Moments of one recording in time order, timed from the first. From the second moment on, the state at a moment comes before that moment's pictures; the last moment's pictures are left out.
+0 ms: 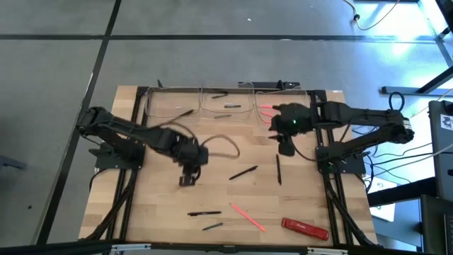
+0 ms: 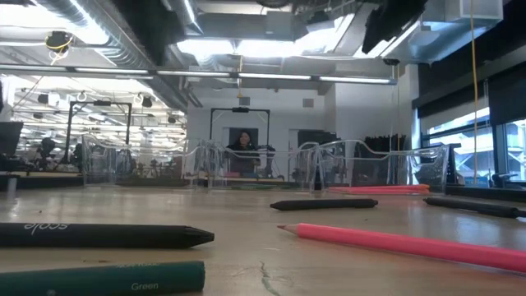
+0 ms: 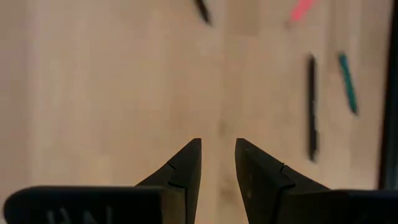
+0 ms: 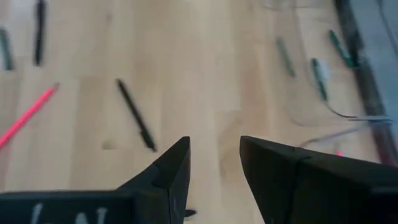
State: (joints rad) left arm -0.24 1.49 1.31 -1.02 -0.02 -0.32; right arm -0.04 1.20 1.23 -0.94 0.06 -0.03
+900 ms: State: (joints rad) left arm -0.74 1.76 1.02 -0.35 -0.15 -0.70; right arm 0.21 1.20 1.23 -0.94 0.01 0.01
